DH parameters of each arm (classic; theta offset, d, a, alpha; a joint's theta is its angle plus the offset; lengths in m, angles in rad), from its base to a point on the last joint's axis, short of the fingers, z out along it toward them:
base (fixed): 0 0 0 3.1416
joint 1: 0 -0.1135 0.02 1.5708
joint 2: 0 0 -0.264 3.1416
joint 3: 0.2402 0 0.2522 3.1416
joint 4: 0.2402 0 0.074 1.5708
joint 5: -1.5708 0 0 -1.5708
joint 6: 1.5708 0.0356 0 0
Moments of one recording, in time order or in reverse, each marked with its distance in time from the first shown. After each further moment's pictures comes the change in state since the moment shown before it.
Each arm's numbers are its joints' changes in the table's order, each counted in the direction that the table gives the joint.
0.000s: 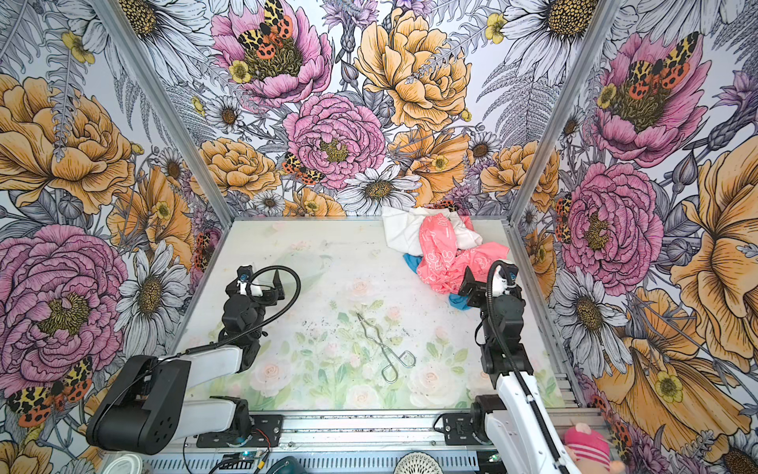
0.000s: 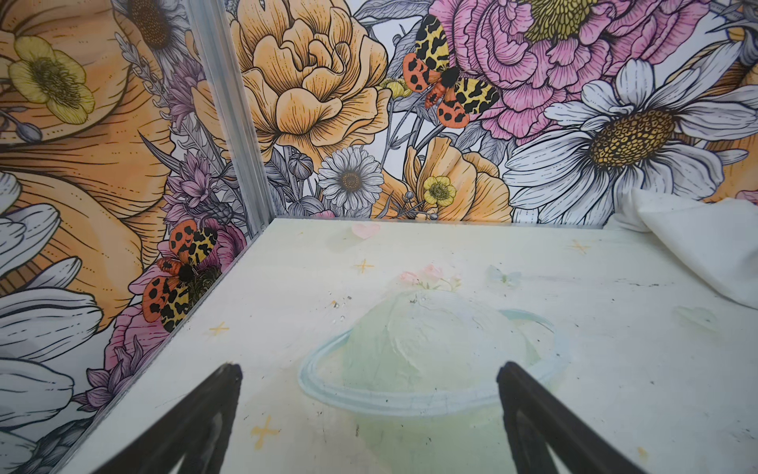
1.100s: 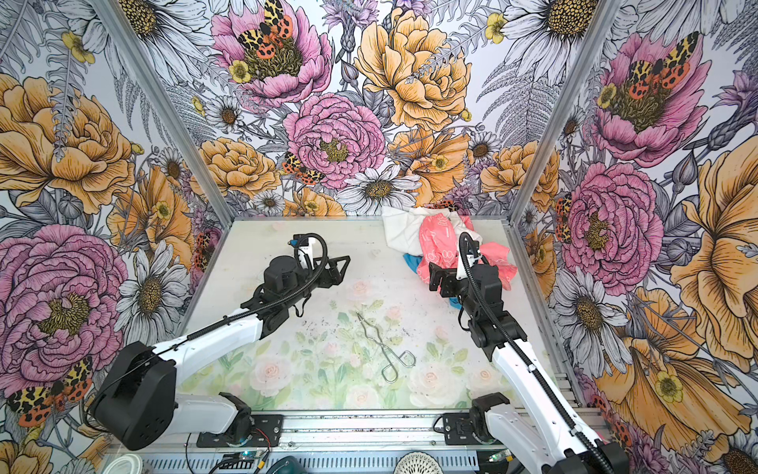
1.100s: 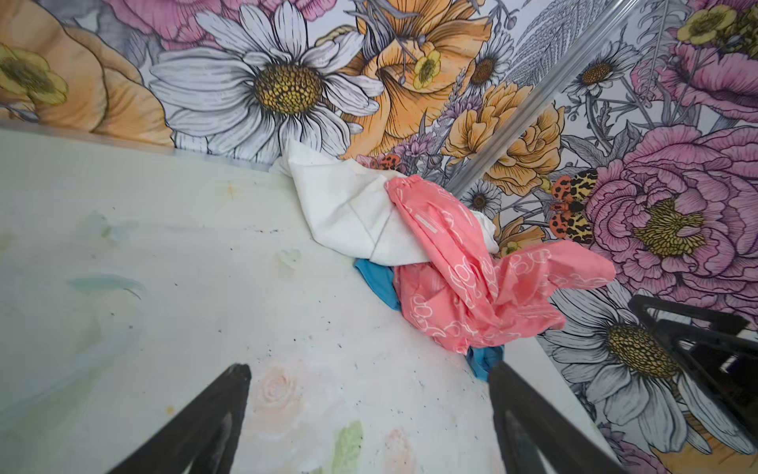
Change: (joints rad) left arm 0.385 0.086 0.509 0.597 -0.406 -0.592; right arm -0.233 0.236 0.295 0.278 0.087 -0.023
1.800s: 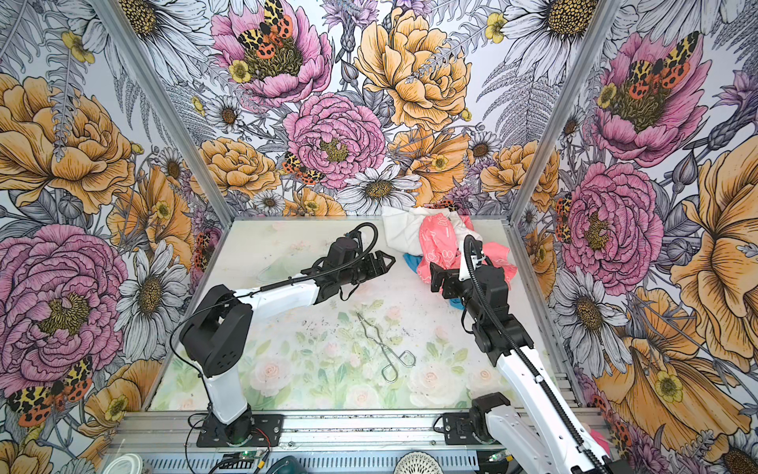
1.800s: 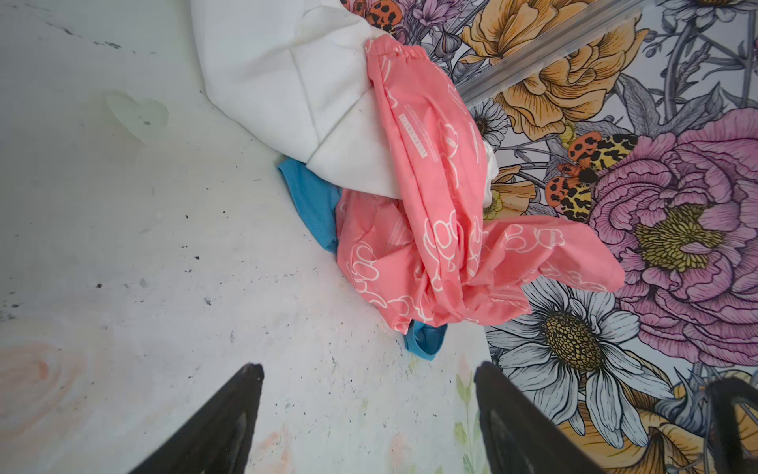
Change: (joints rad) left arm 0.139 0.510 0.502 0.242 -0.075 -0.309; right arm 0.000 -0.069 0.019 0.046 0.019 -0.020
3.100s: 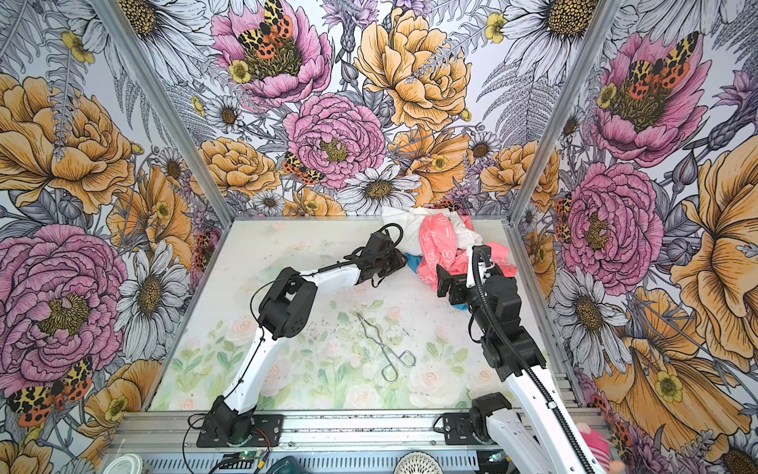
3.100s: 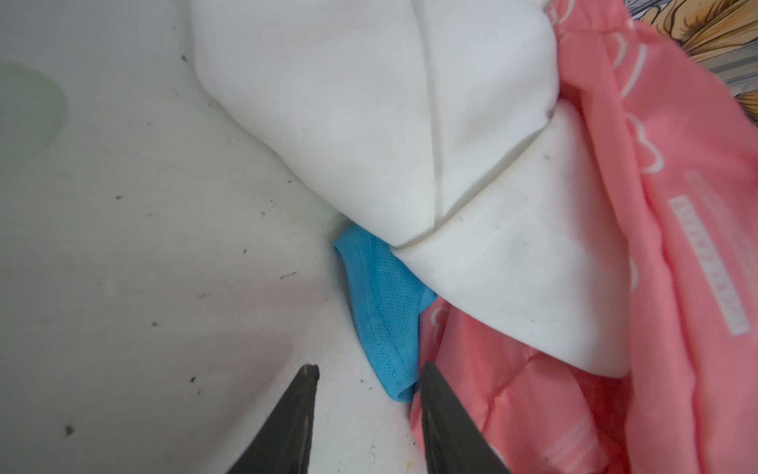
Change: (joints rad) left arm -0.003 0.577 0.629 0.183 0.051 -0.103; right arm 0.000 -0.122 -0.001 0.057 -0.032 -0.070
